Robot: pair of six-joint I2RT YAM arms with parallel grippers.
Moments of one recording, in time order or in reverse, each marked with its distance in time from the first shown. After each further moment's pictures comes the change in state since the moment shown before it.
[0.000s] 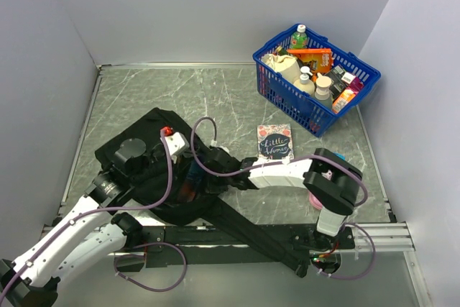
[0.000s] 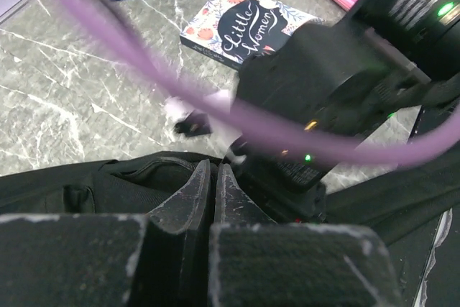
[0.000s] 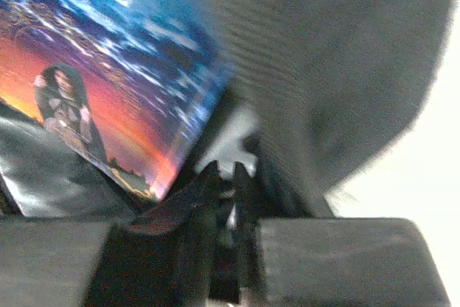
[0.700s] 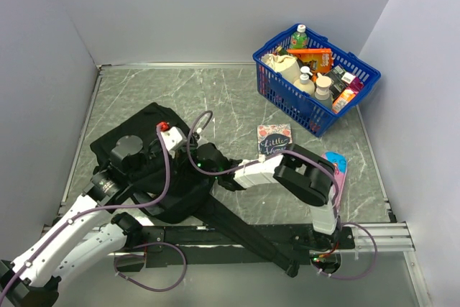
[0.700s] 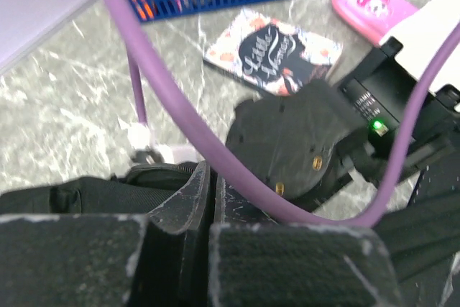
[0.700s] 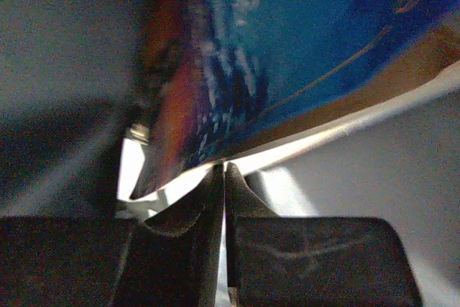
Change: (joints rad) left arm 0.007 0.013 0.040 0.037 -0.031 0.002; right arm 0.004 0.212 0.076 0.651 -0.045 0.176
